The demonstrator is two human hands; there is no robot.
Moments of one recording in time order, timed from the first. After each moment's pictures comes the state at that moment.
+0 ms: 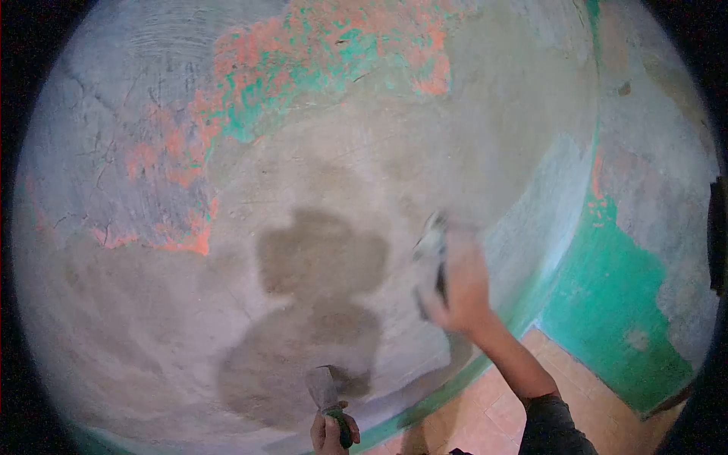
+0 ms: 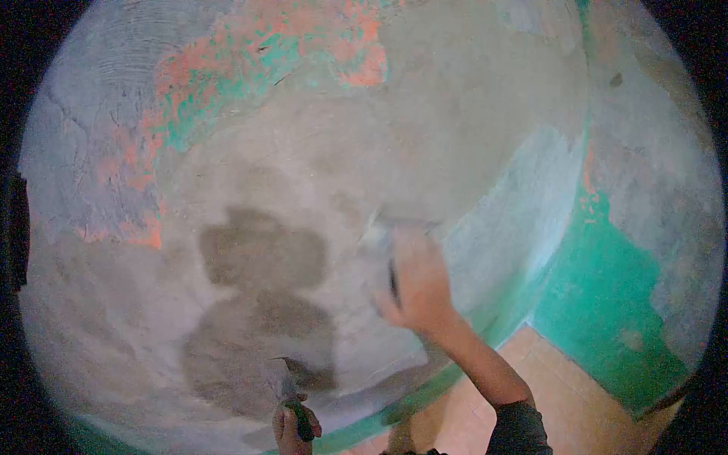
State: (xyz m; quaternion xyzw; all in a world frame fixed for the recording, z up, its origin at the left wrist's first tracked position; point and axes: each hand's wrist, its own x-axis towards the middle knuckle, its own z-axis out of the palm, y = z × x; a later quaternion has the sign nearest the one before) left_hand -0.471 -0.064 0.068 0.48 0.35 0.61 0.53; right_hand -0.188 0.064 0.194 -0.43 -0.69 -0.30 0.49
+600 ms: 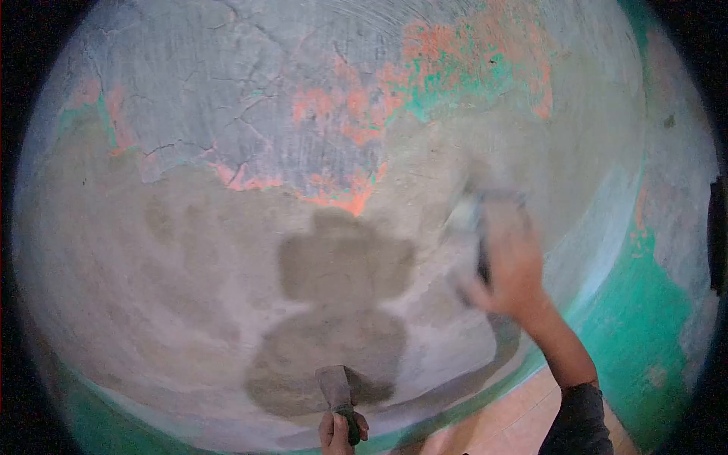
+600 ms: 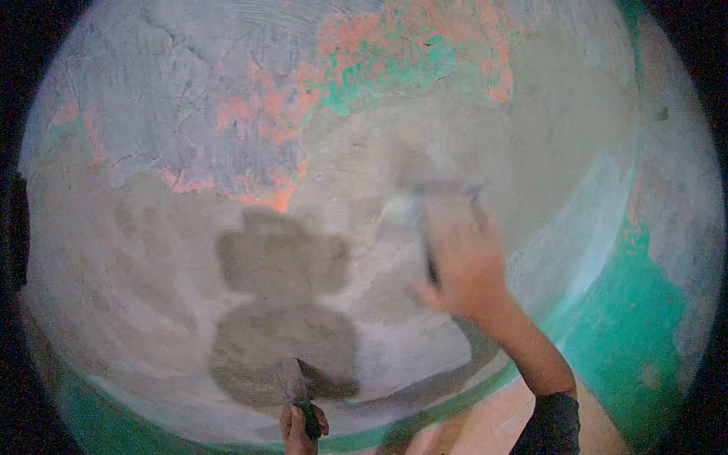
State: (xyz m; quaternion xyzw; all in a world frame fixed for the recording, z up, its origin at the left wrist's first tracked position) left_hand -0.553 -0.075 0.059 0.48 0.35 0.67 0.45; right_hand -0.265 0.055 0.266 -0.36 -0.75 -0.36 0.41
